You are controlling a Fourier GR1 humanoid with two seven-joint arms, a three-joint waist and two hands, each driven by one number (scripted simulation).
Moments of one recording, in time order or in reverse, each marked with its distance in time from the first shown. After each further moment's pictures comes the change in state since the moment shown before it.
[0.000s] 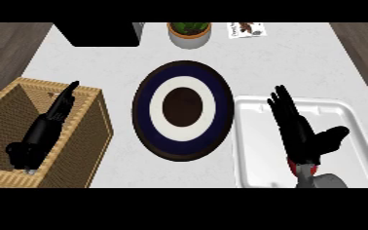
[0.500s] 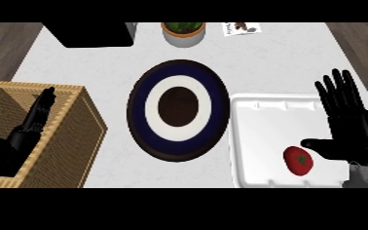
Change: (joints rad) left arm 0.095 0.057 0.035 -0.049 -0.013 0.079 -0.076; right arm 0.046 -0.124 -0.220 -0.174 -0.153 0.139 -0.044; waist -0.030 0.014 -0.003
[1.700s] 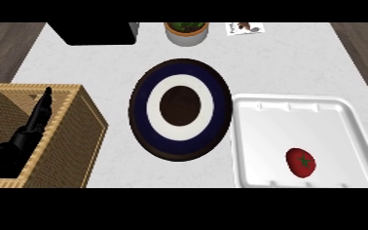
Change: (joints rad) left arm 0.003 0.016 -0.032 -0.014 -0.037 0.024 0.005; right arm 0.486 -0.341 -0.214 -0.269 0.149 0.277 -0.008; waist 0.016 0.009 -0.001
